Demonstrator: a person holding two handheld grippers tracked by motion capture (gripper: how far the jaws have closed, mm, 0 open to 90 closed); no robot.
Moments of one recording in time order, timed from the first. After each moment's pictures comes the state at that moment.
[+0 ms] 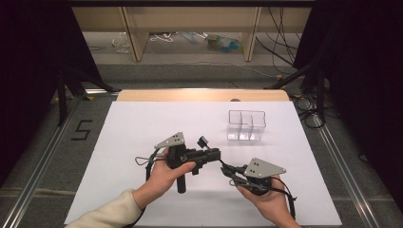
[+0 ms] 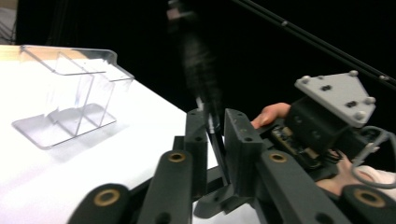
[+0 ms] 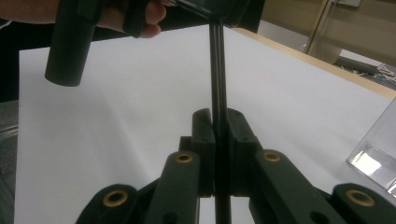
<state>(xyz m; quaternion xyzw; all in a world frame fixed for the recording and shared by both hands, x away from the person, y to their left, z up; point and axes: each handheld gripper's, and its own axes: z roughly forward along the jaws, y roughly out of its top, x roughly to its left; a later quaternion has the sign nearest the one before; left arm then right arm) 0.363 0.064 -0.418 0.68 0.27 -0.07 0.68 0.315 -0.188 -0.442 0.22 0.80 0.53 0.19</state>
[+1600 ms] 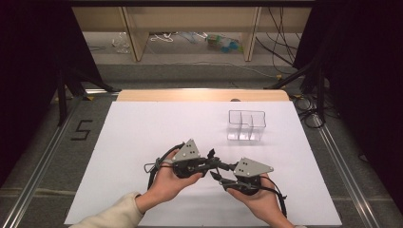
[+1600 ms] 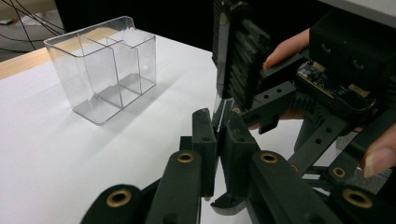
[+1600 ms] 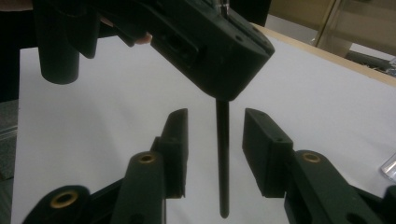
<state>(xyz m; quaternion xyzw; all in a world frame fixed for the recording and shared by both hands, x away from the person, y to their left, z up) 0.344 0.050 -0.412 0.80 0.22 0.07 0.55 0.320 -0.164 -0.450 0.23 0.80 0.53 0.17</state>
